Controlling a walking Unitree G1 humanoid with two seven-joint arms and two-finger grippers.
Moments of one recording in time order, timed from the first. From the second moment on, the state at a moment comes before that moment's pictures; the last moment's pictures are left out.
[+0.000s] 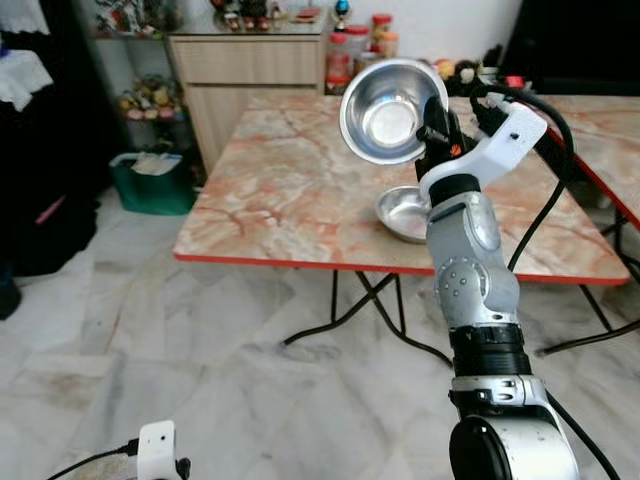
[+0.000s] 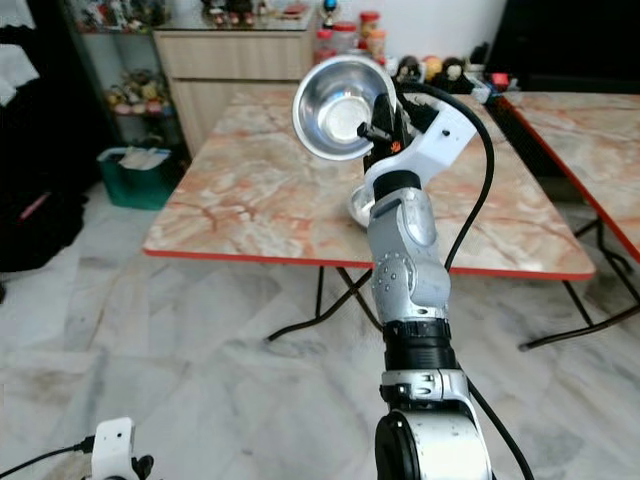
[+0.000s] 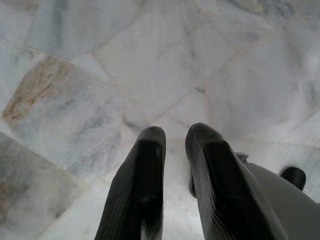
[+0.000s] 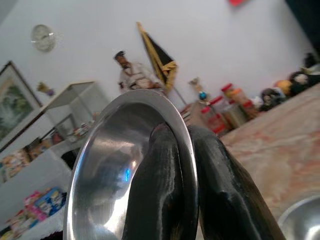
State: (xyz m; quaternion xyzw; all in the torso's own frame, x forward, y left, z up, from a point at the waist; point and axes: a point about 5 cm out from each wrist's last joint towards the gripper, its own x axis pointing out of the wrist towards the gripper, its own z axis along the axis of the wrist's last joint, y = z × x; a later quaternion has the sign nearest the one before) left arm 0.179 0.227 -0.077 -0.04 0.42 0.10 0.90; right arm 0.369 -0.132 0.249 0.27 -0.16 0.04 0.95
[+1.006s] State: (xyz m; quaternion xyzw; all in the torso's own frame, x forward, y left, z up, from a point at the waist) left arm 0.186 0.222 -0.075 -0.05 0.42 0.09 0.90; right arm 0.362 -0.157 0.196 0.20 -0.08 -0.01 0.98
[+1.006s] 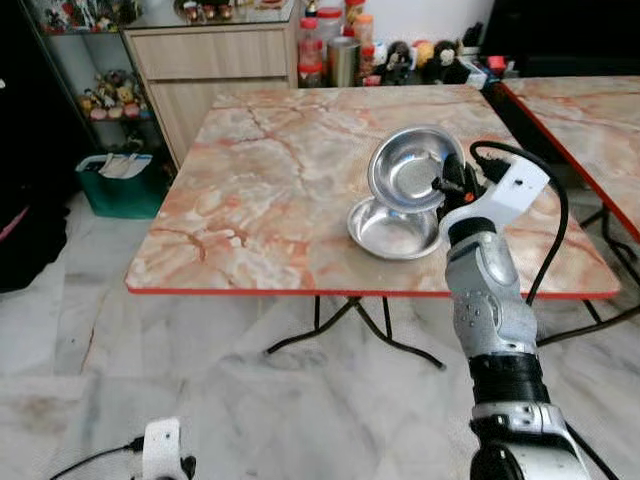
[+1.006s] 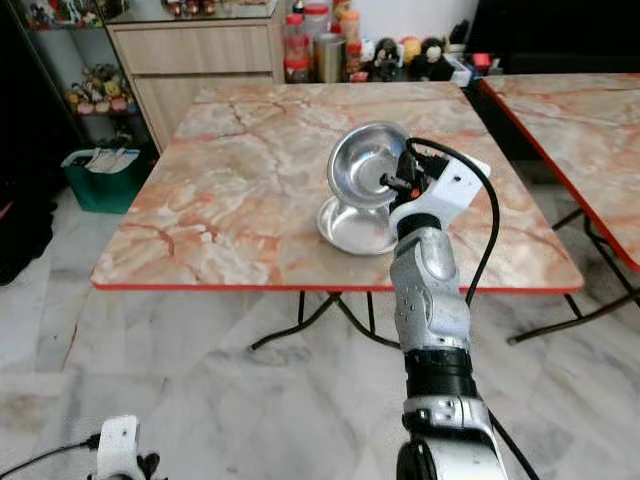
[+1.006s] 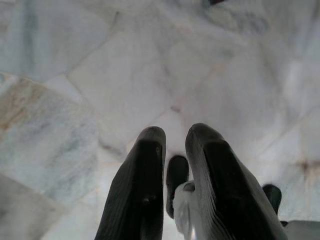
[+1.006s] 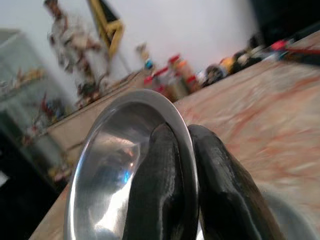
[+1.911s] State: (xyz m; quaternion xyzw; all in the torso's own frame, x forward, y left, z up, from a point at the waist) left arm 0.182 0.218 -0.078 -0.05 0.42 0.08 0.90; right arm 0.345 -0.158 0.181 0.18 -0.04 0.01 0.98
